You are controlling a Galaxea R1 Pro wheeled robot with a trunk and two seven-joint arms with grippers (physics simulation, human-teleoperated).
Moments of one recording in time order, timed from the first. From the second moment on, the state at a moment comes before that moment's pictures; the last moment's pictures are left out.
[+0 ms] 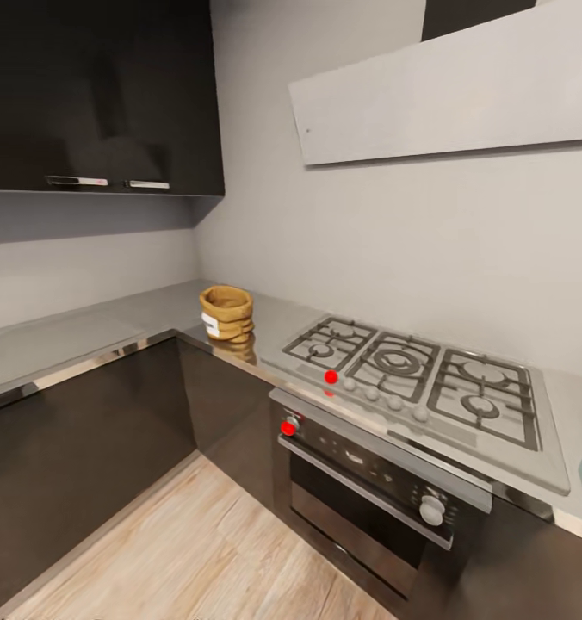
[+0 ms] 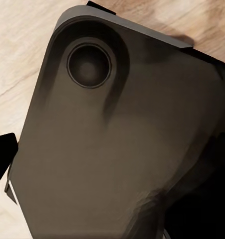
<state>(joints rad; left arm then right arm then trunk) 0.00 -0.03 0.06 -0.05 0.33 -0.01 0.00 -0.20 -0.10 -0.15 0.03 0.35 -0.05 0.12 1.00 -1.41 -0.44</state>
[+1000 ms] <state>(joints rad) 0.00 -0.03 0.05 -0.05 0.32 -0.01 0.01 -0.20 -0.09 -0.16 0.02 0.34 -0.04 0.07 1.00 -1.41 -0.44</state>
